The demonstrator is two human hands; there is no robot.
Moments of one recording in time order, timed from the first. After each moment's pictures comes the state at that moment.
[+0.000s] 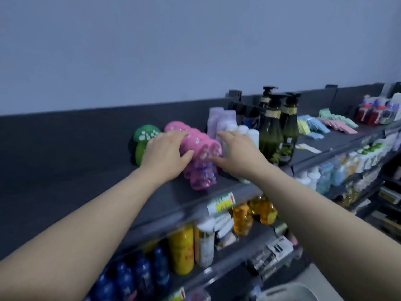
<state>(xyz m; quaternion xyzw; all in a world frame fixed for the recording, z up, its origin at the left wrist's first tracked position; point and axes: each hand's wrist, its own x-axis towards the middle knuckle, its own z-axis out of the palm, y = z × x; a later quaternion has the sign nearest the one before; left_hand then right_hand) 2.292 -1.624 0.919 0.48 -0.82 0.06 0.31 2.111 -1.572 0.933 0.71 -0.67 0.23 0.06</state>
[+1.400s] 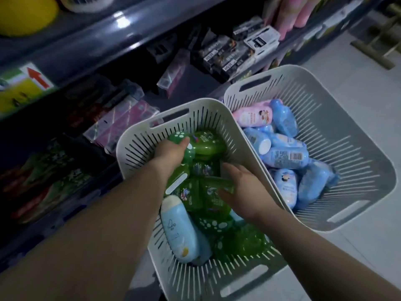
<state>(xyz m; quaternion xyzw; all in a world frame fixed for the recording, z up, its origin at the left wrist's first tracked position) 2.162 -1.531 0.267 0.70 -0.45 -0.55 0.08 2.037 -1.372 0.310 0.53 -0.78 0.08 -0.33</state>
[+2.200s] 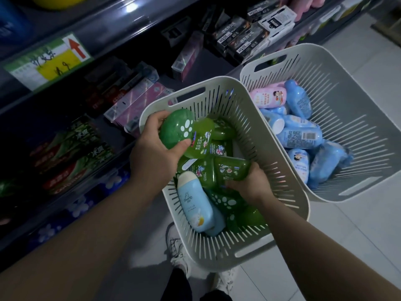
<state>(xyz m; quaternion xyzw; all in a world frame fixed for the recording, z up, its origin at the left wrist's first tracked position) 2.249 -1.461 0.349 0.56 -0.64 -0.44 0.28 2.065 -1.345 0.270 0.26 -0.85 0.17 -0.42</state>
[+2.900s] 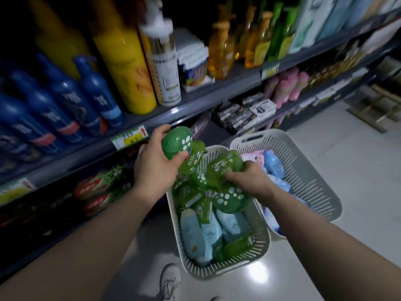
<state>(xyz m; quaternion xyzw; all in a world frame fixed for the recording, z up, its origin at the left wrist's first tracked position) 2.252 -1.450 0.522 0.58 -0.67 -0.34 0.33 2.040 -1.384 0.498 0.34 -0.76 0.29 -0.47</state>
